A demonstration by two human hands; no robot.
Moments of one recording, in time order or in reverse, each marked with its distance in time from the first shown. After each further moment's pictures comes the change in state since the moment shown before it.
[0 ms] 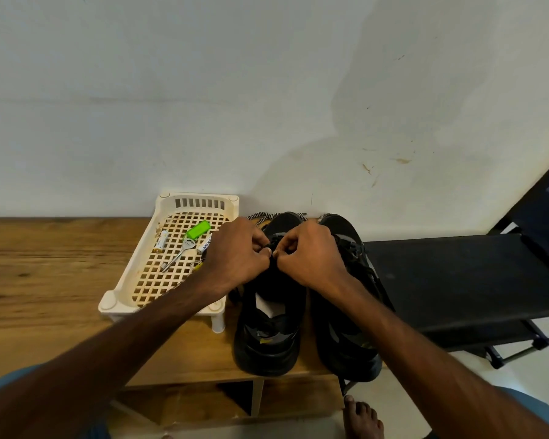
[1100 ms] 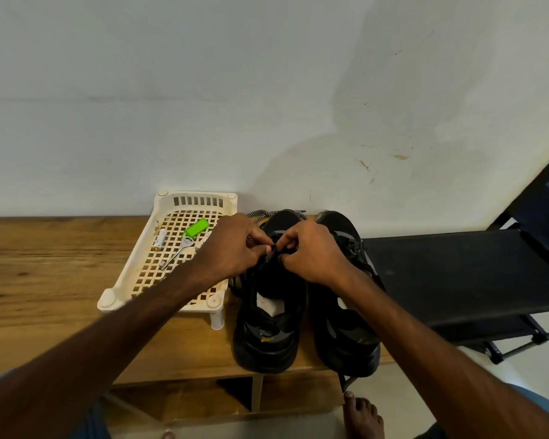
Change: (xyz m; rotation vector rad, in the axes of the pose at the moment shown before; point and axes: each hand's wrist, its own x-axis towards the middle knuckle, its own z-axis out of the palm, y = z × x) left_hand 0.008 -0.010 -0.006 -0.086 -0.111 0.165; right_hand 0.006 0.011 -0.008 -0.025 -0.158 -0.060
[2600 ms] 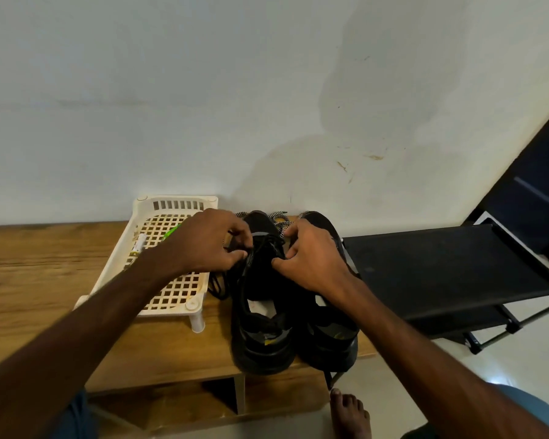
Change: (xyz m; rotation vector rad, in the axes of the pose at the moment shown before) left_hand 0.009 -0.001 -0.023 0.273 -0.133 0.206; right_hand -0.024 0.020 -0.011 0.010 0.130 0.106
